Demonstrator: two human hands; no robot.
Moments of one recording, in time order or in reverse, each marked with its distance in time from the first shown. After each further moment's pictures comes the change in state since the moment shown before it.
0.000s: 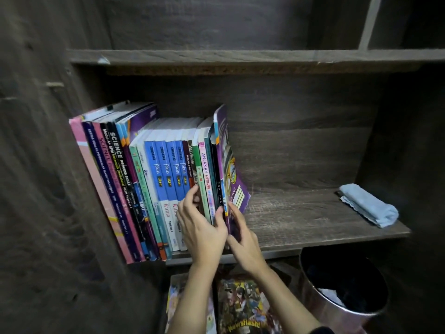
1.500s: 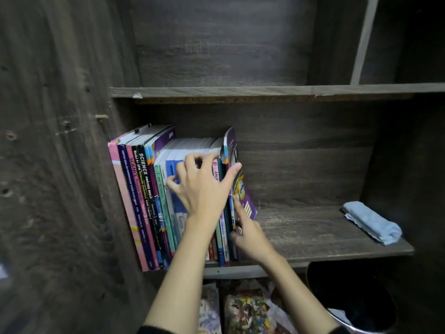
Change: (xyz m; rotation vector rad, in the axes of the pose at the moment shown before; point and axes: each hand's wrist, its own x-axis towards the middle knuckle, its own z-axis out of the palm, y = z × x) left_hand 0.096 0.077 -0.043 0.436 -0.069 0.104; right_hand 0.021 -0.066 -0.023 -0.205 -0.151 0.001
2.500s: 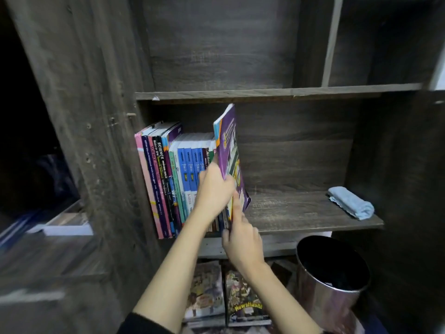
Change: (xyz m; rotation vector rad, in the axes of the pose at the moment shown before) left_hand -0.049 0.024 -0.073 -0.477 -0.485 -0.144; right_hand -0.109 -0.061 0.019 -0.420 0.224 0.034
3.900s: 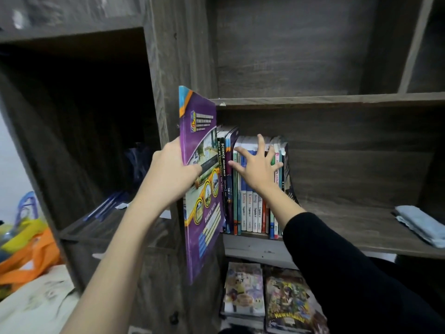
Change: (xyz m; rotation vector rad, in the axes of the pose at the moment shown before) left_hand -0.078 0.027 -0.182 0.267 0.236 0.072; right_hand 0.138 -0.094 -0.009 -0.062 0.077 -0.206
